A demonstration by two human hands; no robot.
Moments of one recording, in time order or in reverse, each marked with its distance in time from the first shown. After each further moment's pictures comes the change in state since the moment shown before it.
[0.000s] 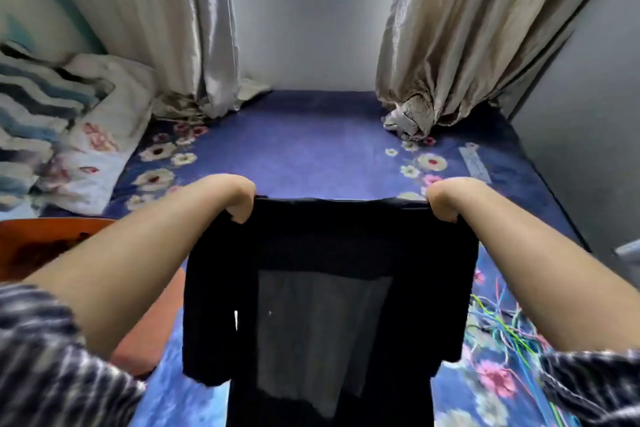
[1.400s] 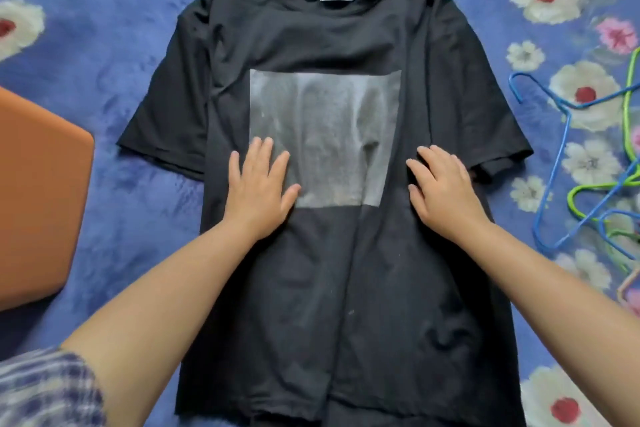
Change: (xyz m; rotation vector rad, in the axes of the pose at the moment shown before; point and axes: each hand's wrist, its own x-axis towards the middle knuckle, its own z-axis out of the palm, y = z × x) left_hand 0.225 0.130 0.347 -0.386 0.322 0.112; right_hand 0.250 -0.220 0.298 0.529 0.693 -0.306
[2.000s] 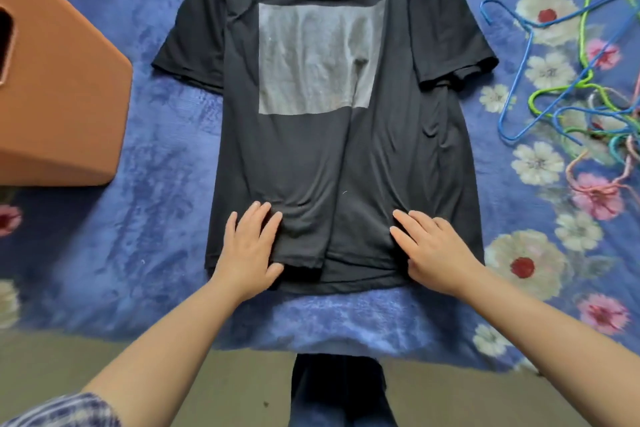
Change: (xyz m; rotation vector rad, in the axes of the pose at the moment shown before) left_hand -0.226 0.004 0.067 0.068 -0.015 0.168; right_hand -0.215 -0.063 0.005 -0.094 -0.195 -0.315
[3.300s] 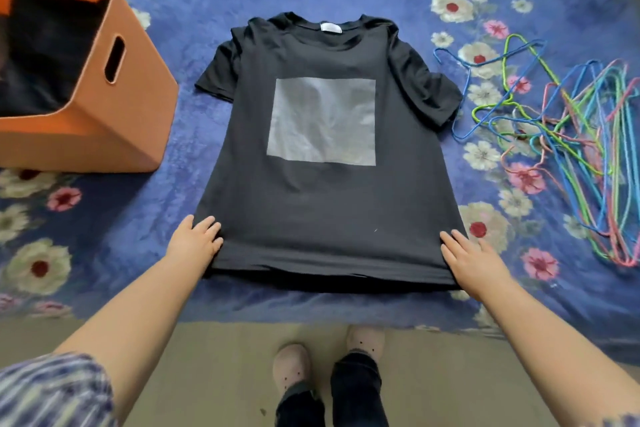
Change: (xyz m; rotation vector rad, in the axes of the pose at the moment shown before) left_hand -0.092 -0.045 -0.079 0.809 -0.721 0.034; right_hand -0.112 -0.039 -0.062 -0.304 -0.634 0.324
